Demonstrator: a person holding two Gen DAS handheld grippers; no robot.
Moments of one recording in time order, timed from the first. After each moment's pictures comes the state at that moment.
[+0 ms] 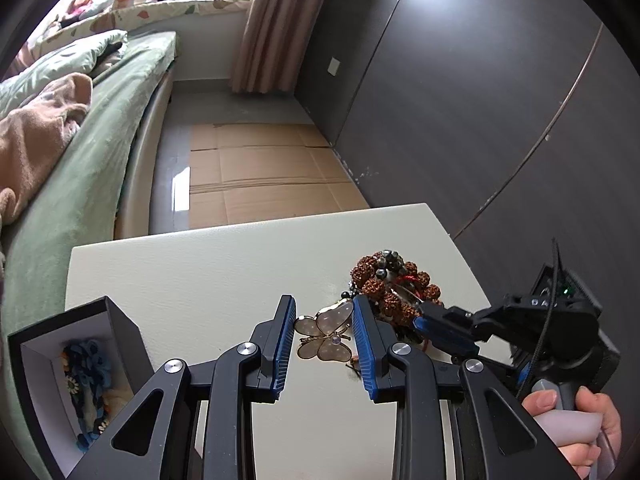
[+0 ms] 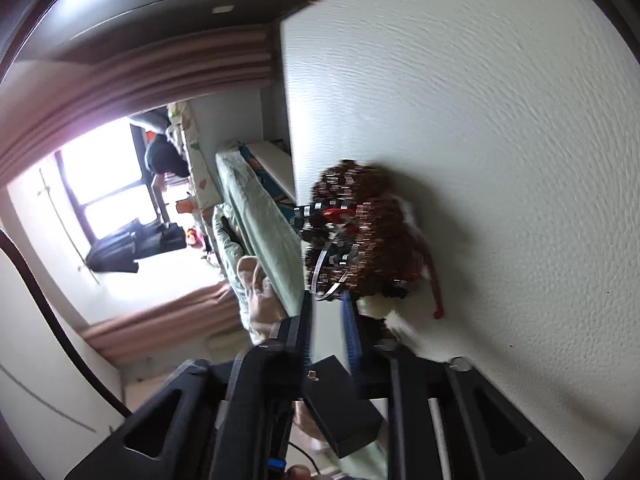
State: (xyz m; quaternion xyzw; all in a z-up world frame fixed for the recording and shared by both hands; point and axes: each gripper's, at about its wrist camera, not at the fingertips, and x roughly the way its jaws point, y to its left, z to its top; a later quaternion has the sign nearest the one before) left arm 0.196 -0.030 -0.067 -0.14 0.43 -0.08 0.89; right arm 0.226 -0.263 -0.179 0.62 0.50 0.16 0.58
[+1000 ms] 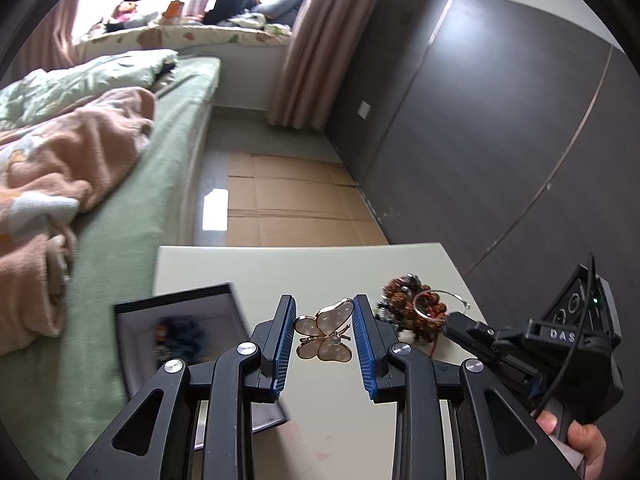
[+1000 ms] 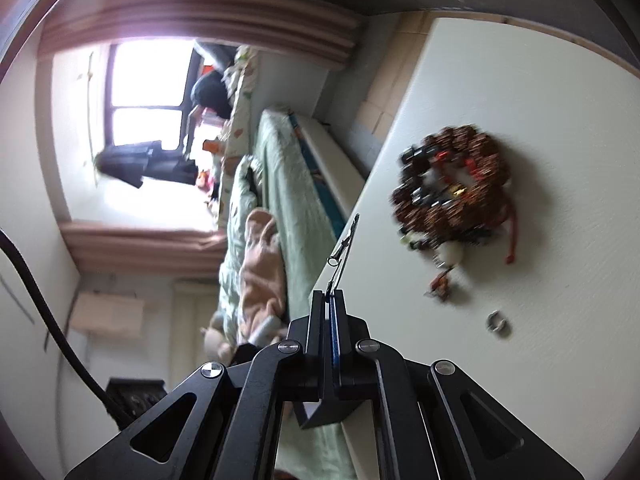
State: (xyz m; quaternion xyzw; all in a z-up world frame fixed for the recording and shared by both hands) left arm 0.127 0.030 -0.021 -0.17 0.37 -0.02 0.91; right arm 0.205 -0.219 -0.101 0.47 0.47 0.27 0.70
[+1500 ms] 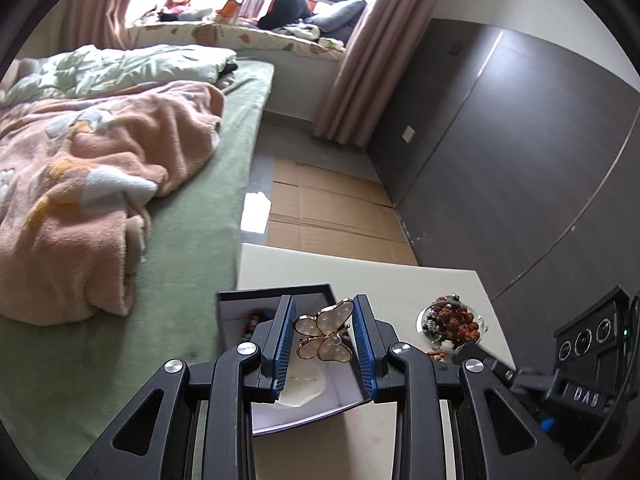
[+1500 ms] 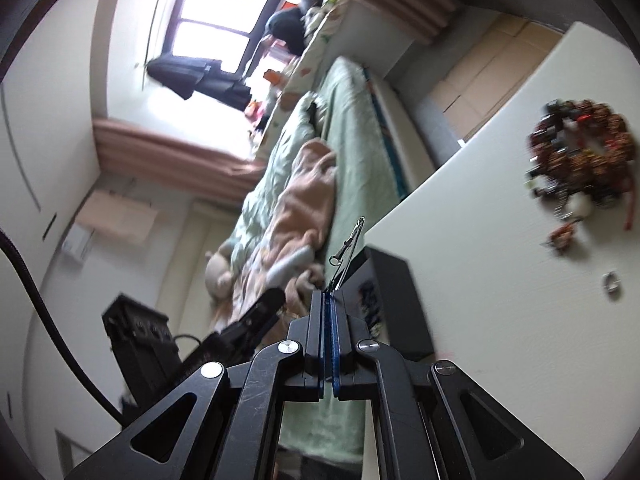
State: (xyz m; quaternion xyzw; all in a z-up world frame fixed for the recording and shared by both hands) left arm 0.091 0.092 -0.017 -0.21 0.36 0.04 0.91; right arm 0.177 -0.129 -0.071 0.36 0.45 0.40 0.71
